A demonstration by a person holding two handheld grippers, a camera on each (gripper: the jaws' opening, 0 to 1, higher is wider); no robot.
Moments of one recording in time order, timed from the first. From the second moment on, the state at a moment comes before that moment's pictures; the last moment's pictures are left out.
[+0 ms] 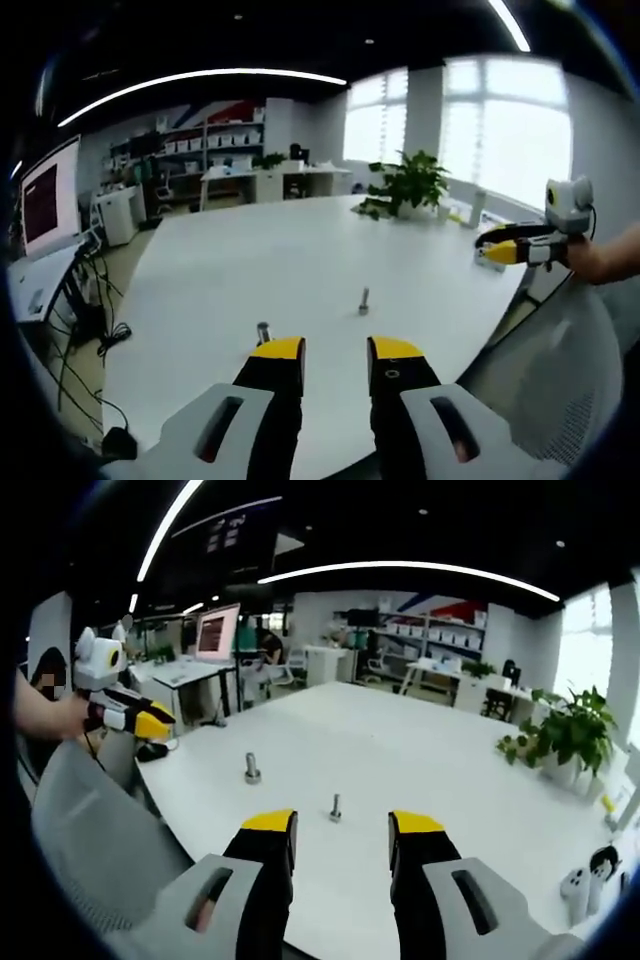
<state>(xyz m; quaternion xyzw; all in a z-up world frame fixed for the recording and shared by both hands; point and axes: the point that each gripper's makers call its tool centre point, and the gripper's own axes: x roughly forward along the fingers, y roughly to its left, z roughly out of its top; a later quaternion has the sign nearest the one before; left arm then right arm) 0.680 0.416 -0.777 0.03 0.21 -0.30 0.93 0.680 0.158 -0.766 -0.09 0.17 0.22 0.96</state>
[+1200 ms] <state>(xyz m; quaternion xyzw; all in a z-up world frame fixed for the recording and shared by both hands) 0.677 0.410 -0.780 0.04 0.21 -0.32 0.92 0.680 0.159 -0.769 -0.09 0.18 0.22 0.95</state>
